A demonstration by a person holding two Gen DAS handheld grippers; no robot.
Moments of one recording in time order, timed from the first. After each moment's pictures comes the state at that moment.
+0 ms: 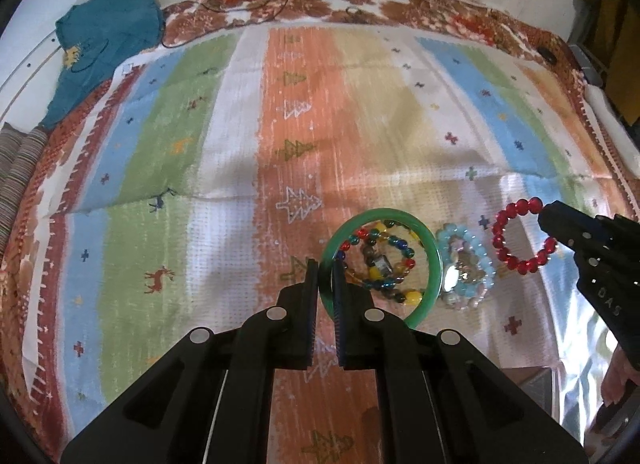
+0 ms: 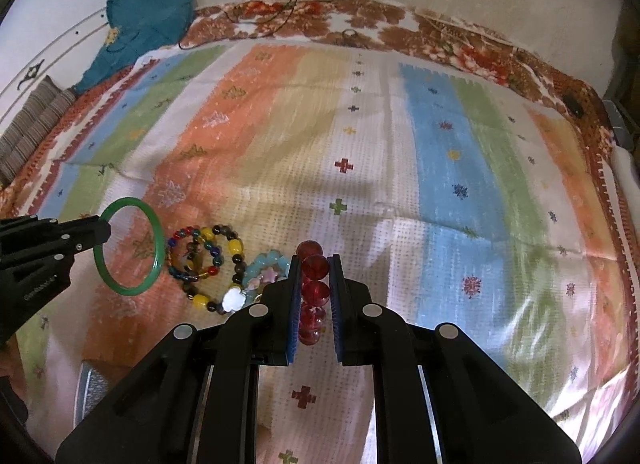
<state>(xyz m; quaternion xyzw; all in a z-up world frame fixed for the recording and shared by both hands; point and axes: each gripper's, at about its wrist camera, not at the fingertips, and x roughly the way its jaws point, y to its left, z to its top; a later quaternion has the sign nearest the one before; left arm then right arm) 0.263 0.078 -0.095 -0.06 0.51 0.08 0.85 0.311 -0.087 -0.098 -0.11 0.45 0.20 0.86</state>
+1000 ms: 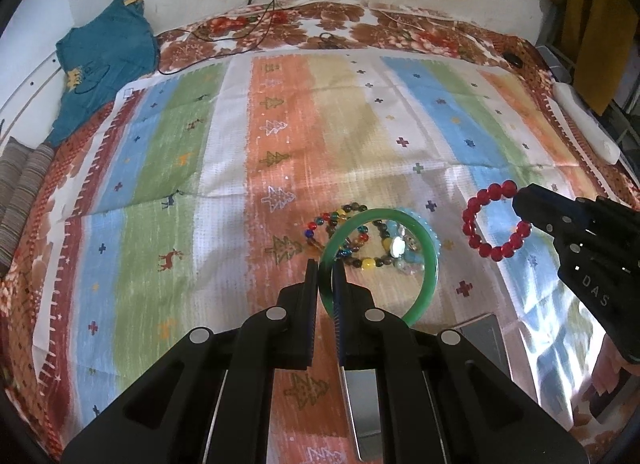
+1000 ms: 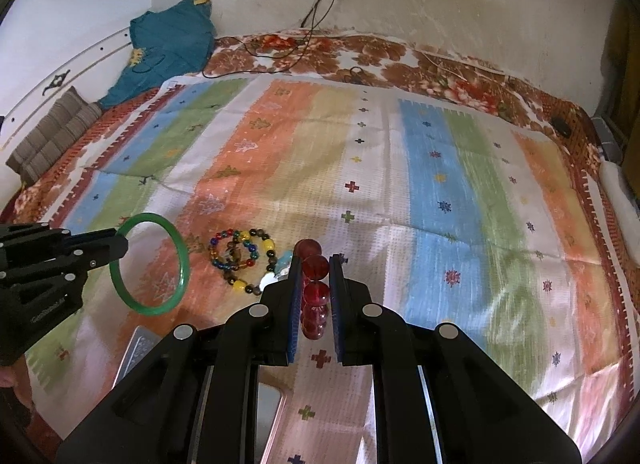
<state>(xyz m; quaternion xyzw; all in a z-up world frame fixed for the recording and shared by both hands) 0.207 0.048 -0.052 -0.04 0.48 0.05 0.87 0.255 -0.103 -0.054 -0.11 0.41 0.22 0.88</state>
